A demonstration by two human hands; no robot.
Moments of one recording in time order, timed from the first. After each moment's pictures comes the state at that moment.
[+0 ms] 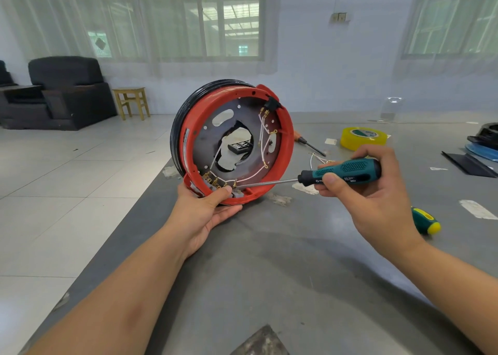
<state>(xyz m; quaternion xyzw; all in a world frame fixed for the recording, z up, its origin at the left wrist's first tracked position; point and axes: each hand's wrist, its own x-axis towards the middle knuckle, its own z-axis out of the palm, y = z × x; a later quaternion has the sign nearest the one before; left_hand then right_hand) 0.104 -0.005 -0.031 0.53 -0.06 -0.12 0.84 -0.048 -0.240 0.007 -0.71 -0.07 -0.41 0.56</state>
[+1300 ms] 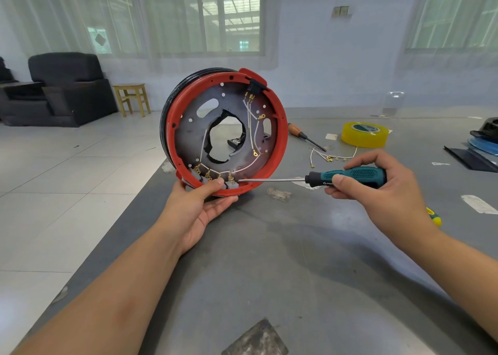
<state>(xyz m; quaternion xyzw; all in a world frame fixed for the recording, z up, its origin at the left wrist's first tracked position) 0.104 0.004 -0.031 0.49 -0.05 -0.14 0.86 -0.051 -0.268 0.004 -0.72 -0.01 -0.34 0.61</state>
